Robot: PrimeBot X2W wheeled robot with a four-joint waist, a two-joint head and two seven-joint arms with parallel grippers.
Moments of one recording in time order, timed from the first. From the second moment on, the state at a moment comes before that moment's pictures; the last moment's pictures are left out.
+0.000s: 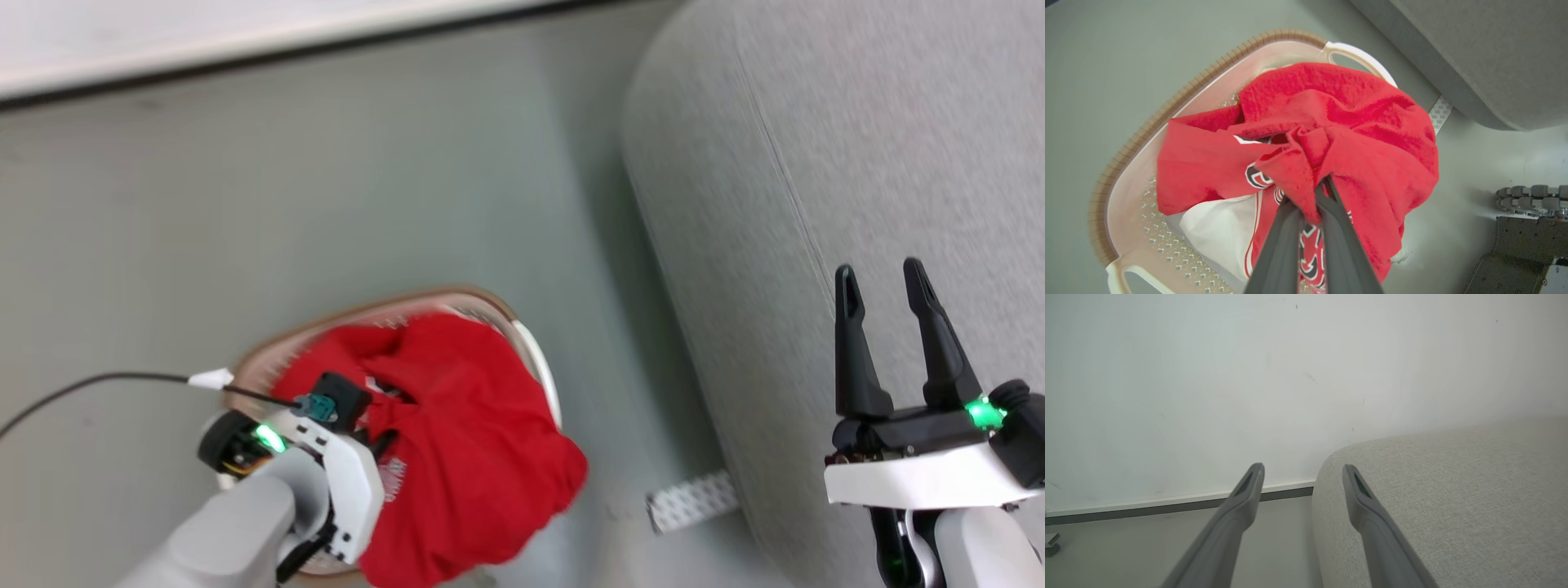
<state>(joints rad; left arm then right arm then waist) -0.77 0.39 -1.13 0.88 -0.67 -0.13 -0.05 -0.28 -0.05 0.09 0.06 0.35 0.13 -0.26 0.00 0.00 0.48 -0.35</state>
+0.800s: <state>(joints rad) -0.66 0.32 -0.95 0.56 -0.83 -0.08 -0.26 -0.16 -0.05 0.05 0.14 0.27 0.13 -0.26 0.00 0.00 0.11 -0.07</state>
